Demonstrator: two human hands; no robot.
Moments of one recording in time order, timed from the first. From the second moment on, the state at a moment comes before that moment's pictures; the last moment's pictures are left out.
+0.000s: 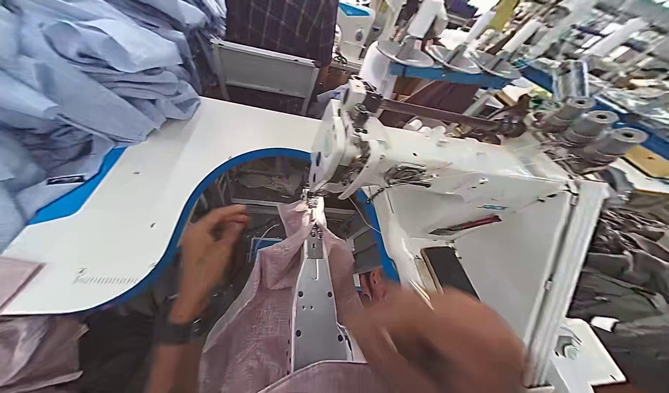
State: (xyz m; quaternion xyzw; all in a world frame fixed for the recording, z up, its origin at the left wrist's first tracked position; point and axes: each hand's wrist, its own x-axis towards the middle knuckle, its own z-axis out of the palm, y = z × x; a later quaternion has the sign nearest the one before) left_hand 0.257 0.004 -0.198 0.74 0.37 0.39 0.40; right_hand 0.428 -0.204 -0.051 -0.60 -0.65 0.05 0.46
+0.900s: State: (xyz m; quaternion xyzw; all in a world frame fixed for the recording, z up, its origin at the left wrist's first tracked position) left_hand 0.402 -0.030 -0.175 0.28 0.31 0.36 0.84; right_hand 0.489 -0.078 -0.196 -0.72 -0.48 -0.30 0.41
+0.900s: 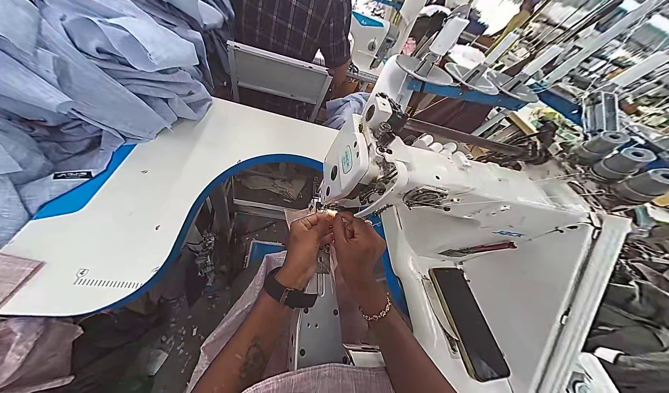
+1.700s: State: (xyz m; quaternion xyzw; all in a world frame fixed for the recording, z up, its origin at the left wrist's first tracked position) left_hand 0.372 -0.013 -0.194 0.44 0.36 0.38 0.73; right_hand 0.466 -0.097 -0.192 -0.66 -0.57 -0.35 0.35
